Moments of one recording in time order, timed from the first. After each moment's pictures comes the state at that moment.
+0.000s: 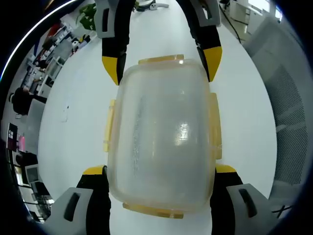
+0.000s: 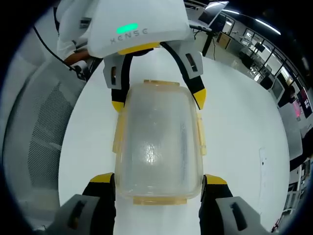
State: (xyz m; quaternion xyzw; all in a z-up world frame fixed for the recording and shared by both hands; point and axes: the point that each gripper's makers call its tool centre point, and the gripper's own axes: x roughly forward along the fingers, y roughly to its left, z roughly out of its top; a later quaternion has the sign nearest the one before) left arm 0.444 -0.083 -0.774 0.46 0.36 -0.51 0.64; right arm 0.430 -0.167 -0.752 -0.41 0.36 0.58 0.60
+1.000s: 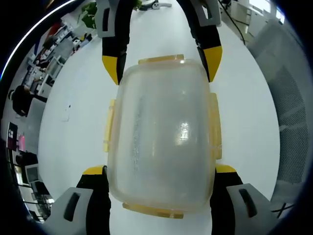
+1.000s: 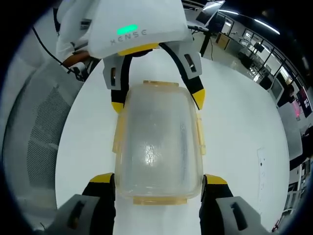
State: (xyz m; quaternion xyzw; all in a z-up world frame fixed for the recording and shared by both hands) left arm 0.456 -0.084 -0.774 0.46 0.36 -0.50 0.64; right arm 0.443 -0.167 -0.751 -0.41 0.36 0.58 0.60
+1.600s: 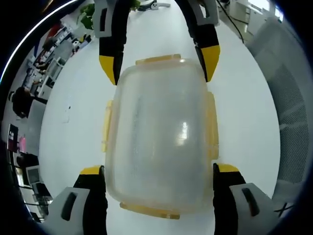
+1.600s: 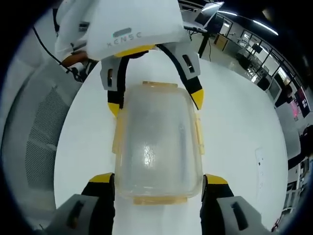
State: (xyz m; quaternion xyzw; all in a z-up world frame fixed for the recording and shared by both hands) left arm 0.448 -0.083 -0.775 0.46 0.35 -0.51 0.64; right arm 0.443 -0.168 -0.750 -0.41 0.36 0.58 0.61
